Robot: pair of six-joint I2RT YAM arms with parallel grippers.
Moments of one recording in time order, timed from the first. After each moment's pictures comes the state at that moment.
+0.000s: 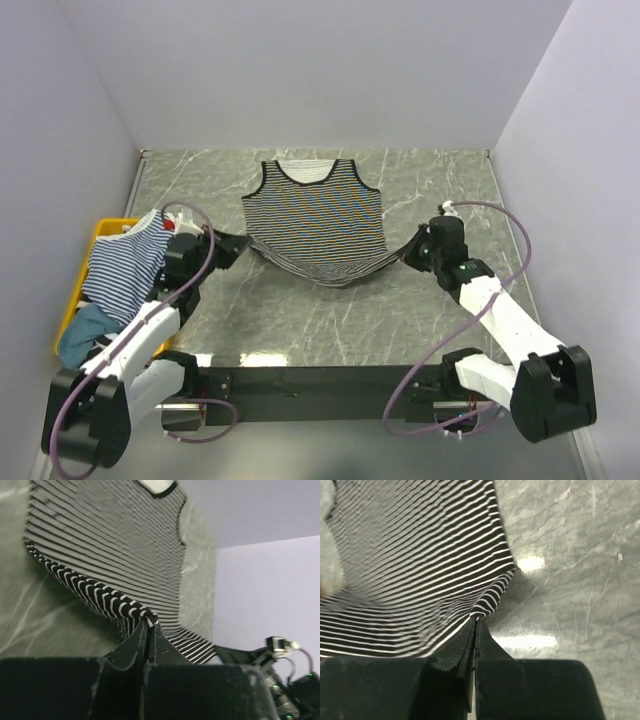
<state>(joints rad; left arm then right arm) -0.20 0.97 0.43 0.26 0.18 -1.09 0.24 1.08 0.64 -0.23 -0.04 0.68</state>
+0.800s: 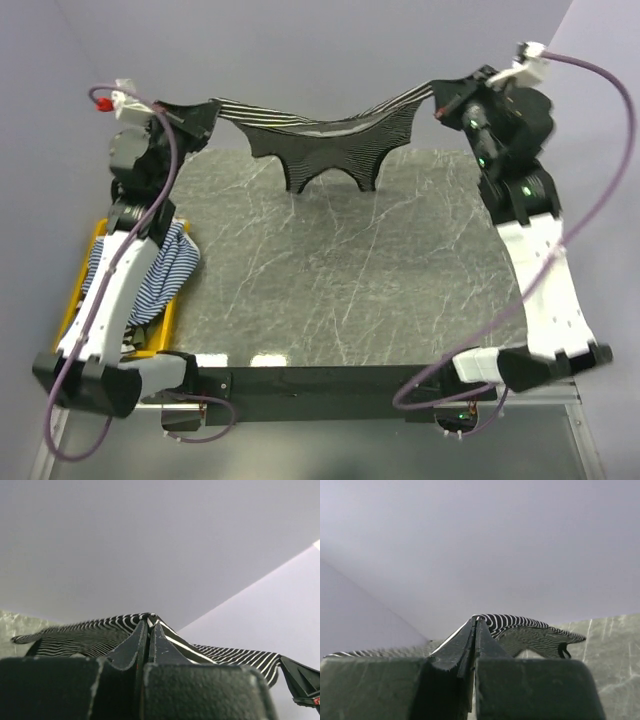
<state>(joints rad) -0.16 1.22 1.34 0.11 0.08 -0.91 0.24 1.34 1.81 -0.36 0.09 0.52</state>
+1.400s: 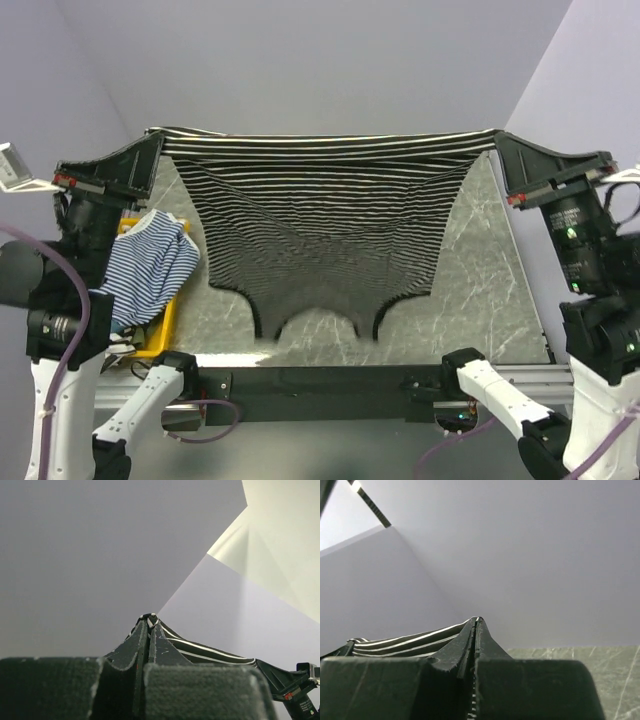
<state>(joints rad) -0.18 0.73 1.39 -0.09 0.12 -0.91 0.26 0.85 1.73 -0.47 -0.03 0.60</state>
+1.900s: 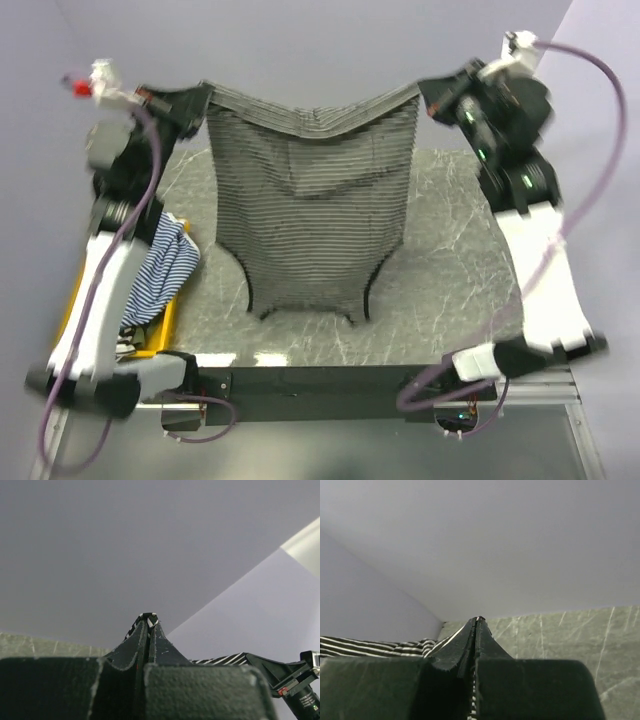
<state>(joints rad) -0.17 1.12 1.44 0.01 0.09 -0.90 0.26 1.31 1.85 -0.46 -0.01 0.57</state>
